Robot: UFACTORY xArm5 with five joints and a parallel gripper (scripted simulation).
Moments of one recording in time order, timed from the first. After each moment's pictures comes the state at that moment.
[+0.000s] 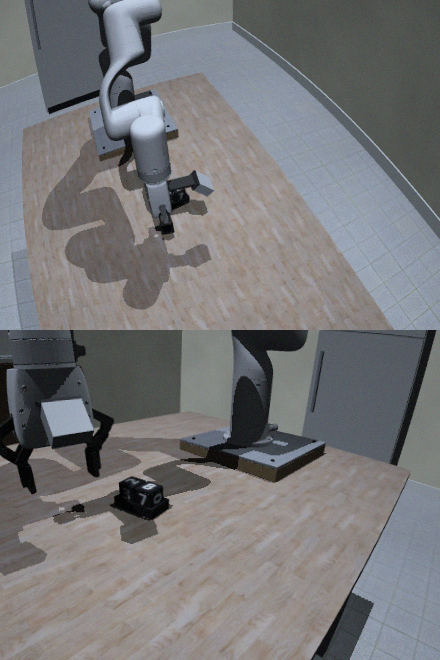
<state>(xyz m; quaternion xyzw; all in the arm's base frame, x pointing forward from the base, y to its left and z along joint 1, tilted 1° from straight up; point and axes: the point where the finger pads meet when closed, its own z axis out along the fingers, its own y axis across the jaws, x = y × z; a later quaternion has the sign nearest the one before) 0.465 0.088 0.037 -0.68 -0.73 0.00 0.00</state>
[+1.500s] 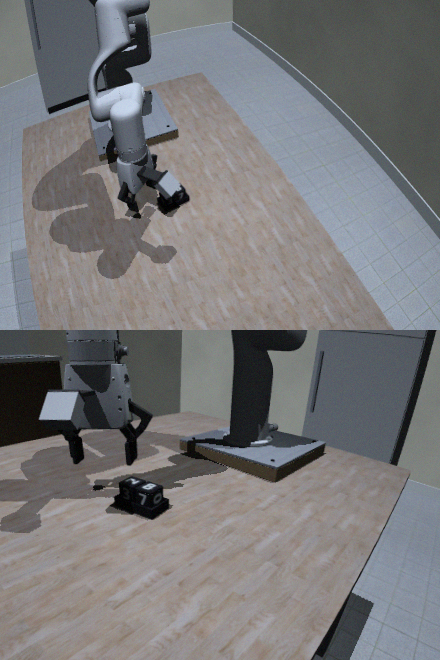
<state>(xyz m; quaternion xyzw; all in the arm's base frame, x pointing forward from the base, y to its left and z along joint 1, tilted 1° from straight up) 0.385 0.041 0.037 -0.90 -0.43 0.00 0.00</state>
